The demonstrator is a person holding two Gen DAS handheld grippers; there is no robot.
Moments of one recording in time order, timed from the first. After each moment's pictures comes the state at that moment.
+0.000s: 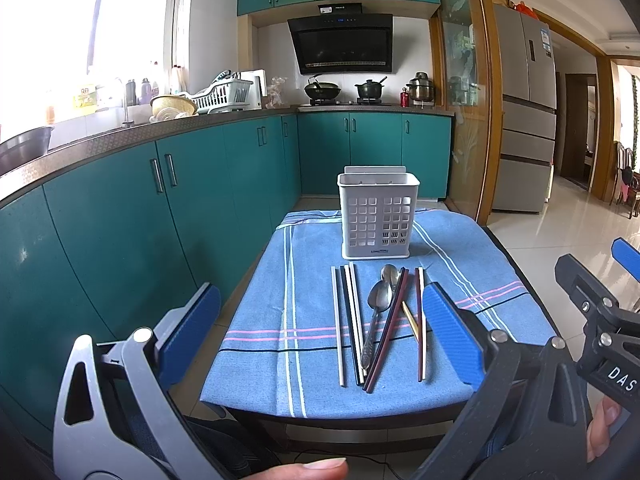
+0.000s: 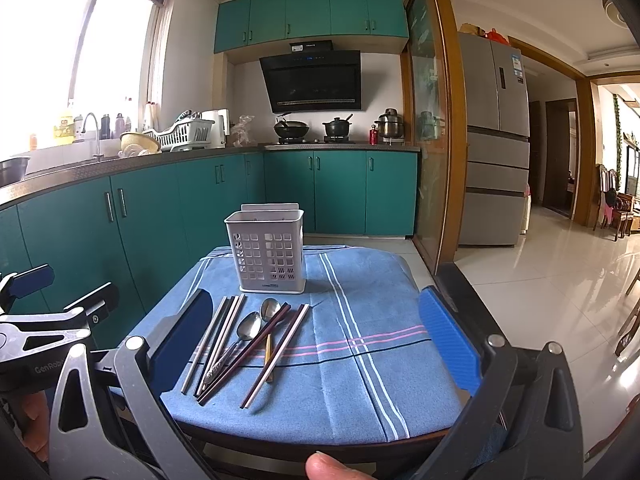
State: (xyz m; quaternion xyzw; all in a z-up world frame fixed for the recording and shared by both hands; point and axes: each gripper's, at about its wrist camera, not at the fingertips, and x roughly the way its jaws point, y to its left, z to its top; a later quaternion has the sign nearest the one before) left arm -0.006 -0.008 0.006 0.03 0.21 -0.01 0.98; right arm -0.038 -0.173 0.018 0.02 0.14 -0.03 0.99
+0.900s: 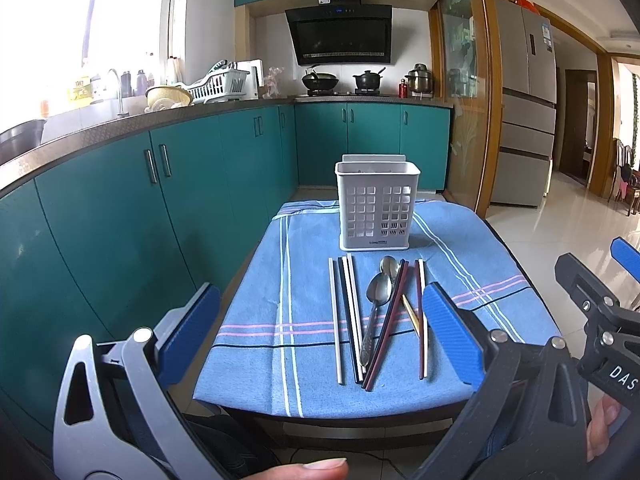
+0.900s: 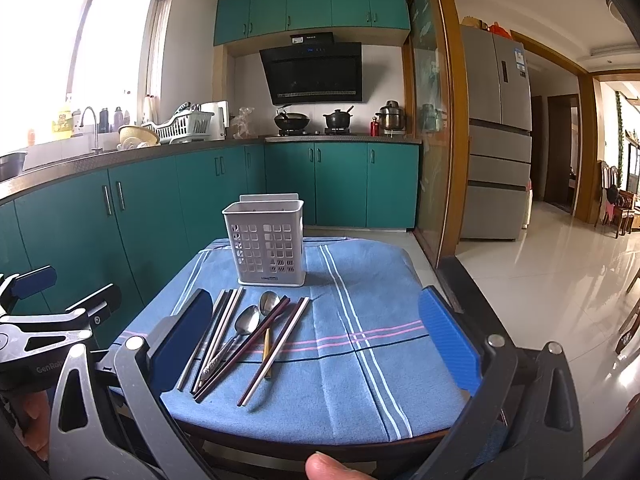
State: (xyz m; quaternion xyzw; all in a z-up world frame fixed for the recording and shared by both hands) left arm 0.007 -0.008 -0.005 0.03 0.23 -0.01 0.97; right arm -0.024 -0.176 0.005 0.02 0.16 -0.02 0.99
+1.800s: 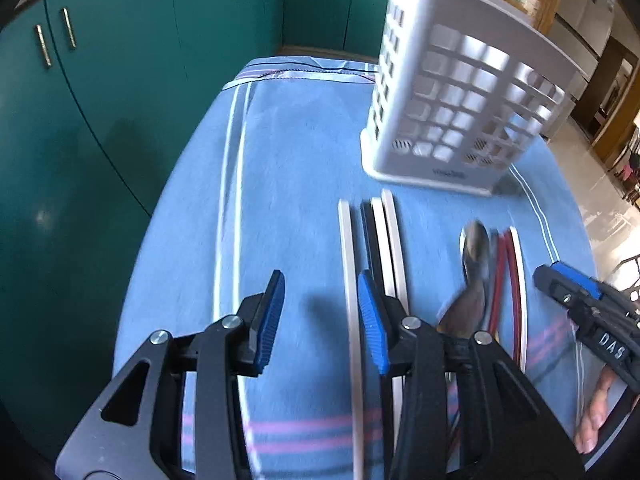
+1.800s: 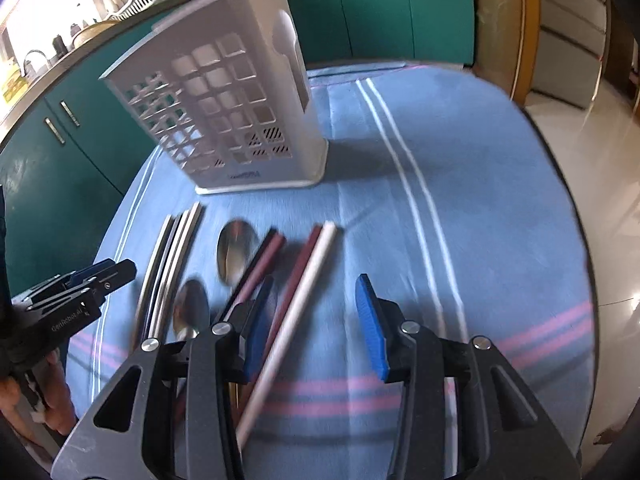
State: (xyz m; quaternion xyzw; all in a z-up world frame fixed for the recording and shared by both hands) left arm 0.278 0.011 -0.129 -0.03 0.48 -0.04 0.87; right arm 0.264 -0.198 -0.125 0.10 0.47 0.07 0.87
